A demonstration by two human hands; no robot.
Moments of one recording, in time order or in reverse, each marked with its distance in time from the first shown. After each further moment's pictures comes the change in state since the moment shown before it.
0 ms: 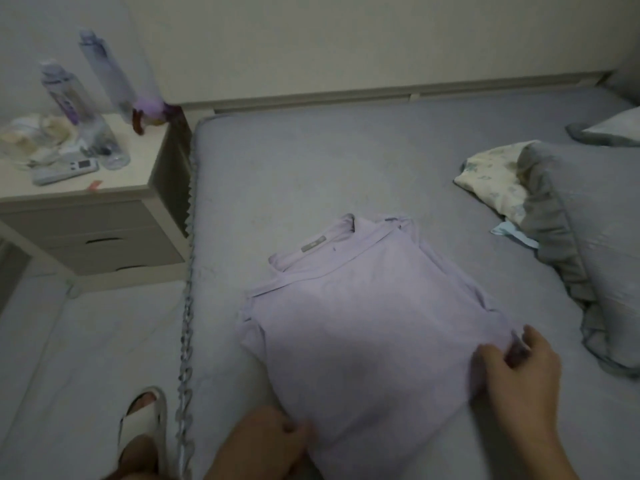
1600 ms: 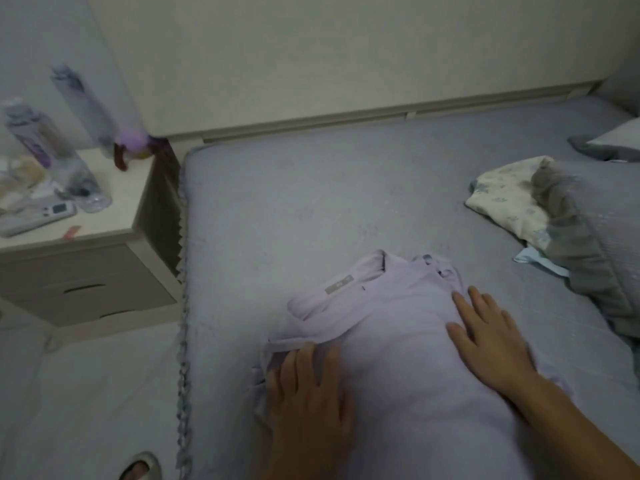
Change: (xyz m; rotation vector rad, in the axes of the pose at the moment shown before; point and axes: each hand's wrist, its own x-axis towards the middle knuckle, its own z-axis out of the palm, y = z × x) left_hand 0.107 0.031 -0.017 0.482 0.604 0.368; right_hand 0.092 -0.043 0.087 -0.629 -0.433 -0.476
